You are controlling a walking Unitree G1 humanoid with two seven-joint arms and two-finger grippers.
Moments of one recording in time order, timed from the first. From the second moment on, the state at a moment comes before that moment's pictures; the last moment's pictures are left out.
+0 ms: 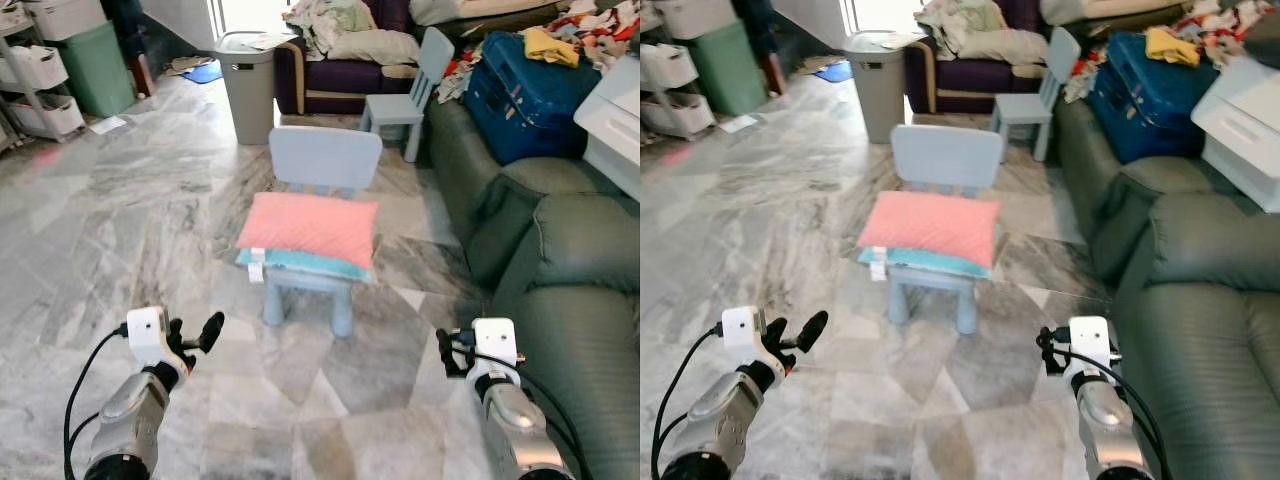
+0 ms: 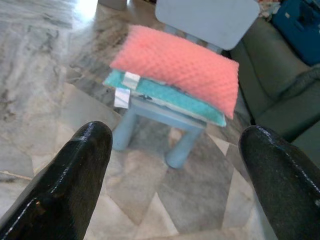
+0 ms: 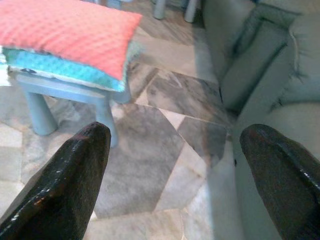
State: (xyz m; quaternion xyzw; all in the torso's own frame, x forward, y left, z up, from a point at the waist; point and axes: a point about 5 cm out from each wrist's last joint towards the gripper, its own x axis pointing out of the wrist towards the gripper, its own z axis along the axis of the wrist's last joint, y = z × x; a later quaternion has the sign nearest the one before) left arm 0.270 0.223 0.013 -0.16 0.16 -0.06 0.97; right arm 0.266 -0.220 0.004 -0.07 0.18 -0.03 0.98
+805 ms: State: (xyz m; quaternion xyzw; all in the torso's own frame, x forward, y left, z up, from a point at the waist) left arm 0.273 0.208 0.012 -0.17 0.17 -0.08 0.97; right arm 0.265 -0.221 0.009 -0.09 0.16 -0.02 0.98
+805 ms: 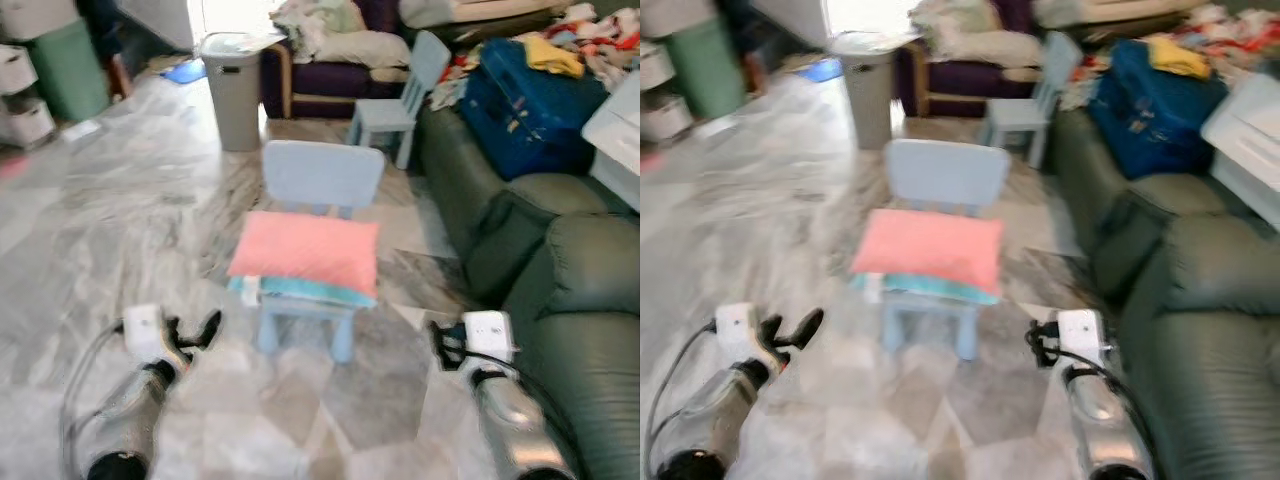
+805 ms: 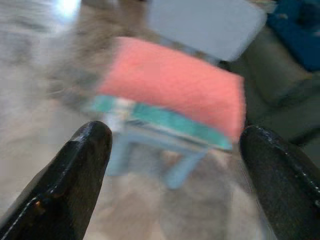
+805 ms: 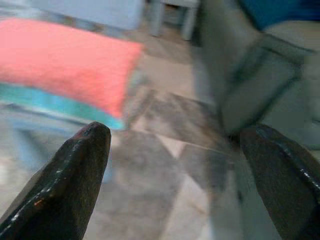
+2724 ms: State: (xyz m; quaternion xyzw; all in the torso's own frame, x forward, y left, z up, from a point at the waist) left arm 0.279 0.211 0.019 -0.09 0.18 -0.07 0.98; right arm 0.279 -0.198 0.023 -0.09 0.13 0.00 0.99
